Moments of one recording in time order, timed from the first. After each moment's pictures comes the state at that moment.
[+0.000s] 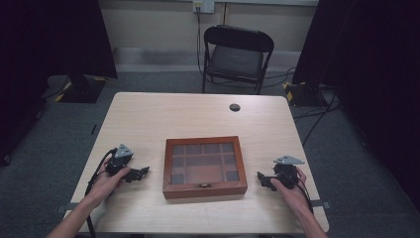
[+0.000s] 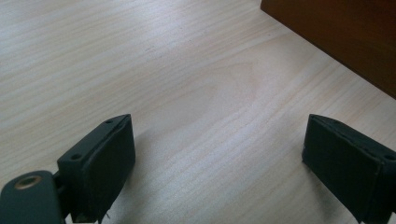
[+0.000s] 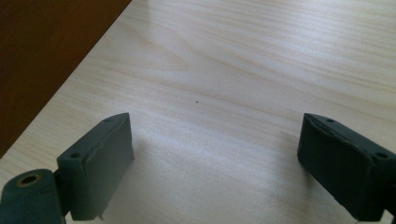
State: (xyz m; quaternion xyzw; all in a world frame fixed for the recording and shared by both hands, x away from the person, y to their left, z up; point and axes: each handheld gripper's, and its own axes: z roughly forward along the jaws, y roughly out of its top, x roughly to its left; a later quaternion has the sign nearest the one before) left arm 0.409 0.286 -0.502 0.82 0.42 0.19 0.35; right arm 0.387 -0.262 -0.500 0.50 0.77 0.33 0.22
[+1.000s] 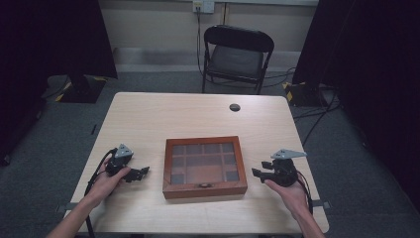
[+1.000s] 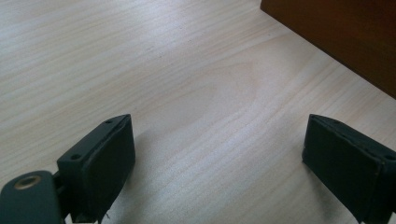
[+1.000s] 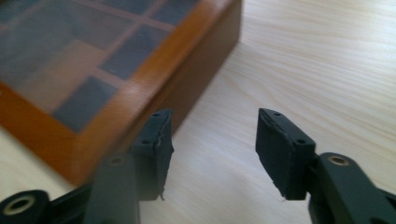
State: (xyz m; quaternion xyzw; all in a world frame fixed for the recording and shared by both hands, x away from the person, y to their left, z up) left arm 0.409 0.286 -0.502 0.82 0.42 0.19 0.35; right arm 0.374 -0.240 -0.443 0.43 0.80 0.39 0.14
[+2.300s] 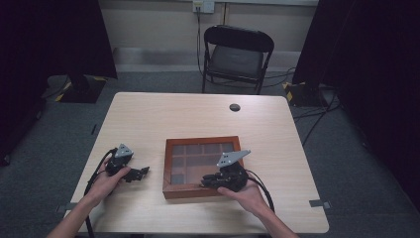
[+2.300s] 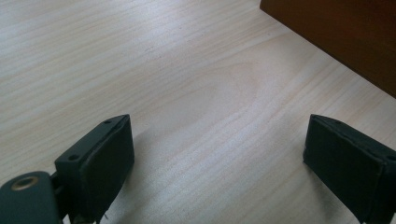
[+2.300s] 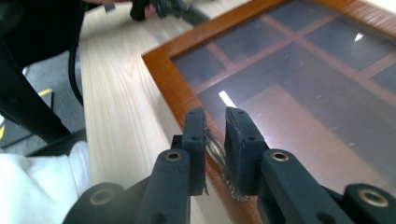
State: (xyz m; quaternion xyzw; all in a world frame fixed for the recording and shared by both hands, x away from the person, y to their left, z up) left arm 0.410 0.286 -0.502 0.82 0.42 0.18 0.35; right arm 0.363 -0.103 -0.428 0.22 0.87 0.44 0.00
